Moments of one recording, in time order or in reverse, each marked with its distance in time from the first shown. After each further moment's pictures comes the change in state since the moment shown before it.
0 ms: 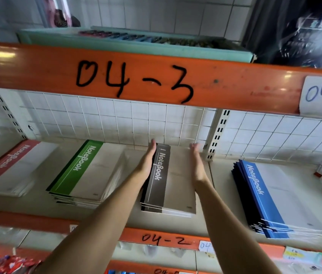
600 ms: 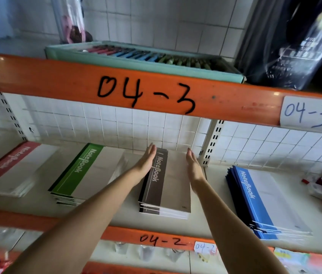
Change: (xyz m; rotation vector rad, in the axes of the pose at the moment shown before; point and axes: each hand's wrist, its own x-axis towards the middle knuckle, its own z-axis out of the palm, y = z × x) left_hand -0.007 0.013 -0.003 0.244 -0.152 -0.047; right_hand 0.005 -0.005 0.006 -0.122 -0.012 0.069
